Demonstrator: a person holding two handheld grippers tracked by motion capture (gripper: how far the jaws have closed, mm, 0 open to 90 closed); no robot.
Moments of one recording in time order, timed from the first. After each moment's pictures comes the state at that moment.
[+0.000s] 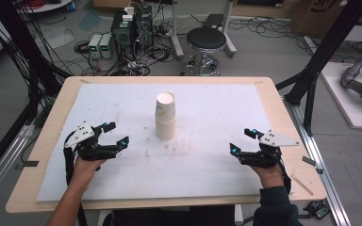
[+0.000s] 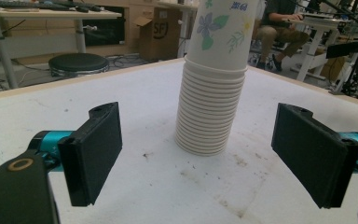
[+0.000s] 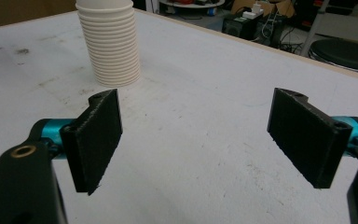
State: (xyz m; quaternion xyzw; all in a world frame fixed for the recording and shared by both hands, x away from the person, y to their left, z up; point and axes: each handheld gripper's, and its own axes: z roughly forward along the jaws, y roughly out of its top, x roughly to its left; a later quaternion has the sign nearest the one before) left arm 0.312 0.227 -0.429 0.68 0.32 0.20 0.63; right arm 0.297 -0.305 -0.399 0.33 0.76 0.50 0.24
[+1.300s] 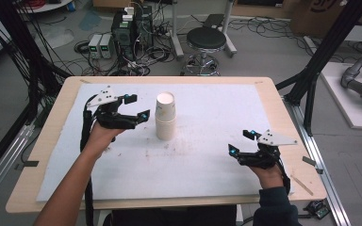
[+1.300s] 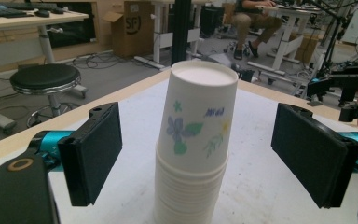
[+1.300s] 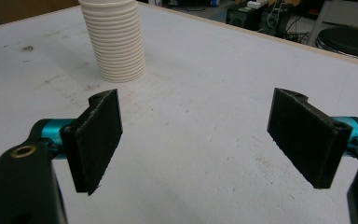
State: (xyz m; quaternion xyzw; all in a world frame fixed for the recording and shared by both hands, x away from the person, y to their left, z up) left arm 0.375 0.166 -0.343 0.72 0.27 0.17 0.61; right arm 0.296 -0.301 -0.398 0.34 0.77 0.49 0.22
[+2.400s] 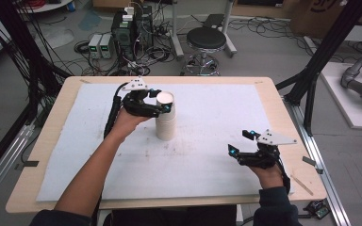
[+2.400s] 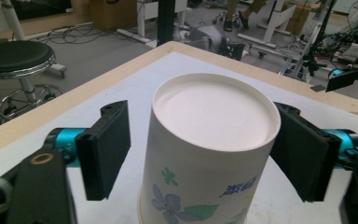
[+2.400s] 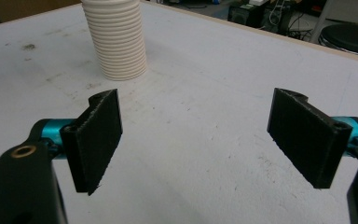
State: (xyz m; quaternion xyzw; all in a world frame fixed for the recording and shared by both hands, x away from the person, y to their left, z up) left arm 0.422 0.111 -0.348 0.76 0.25 0.13 0.58; right arm 0.297 -0.301 -0.398 0.34 0.77 0.49 0.22
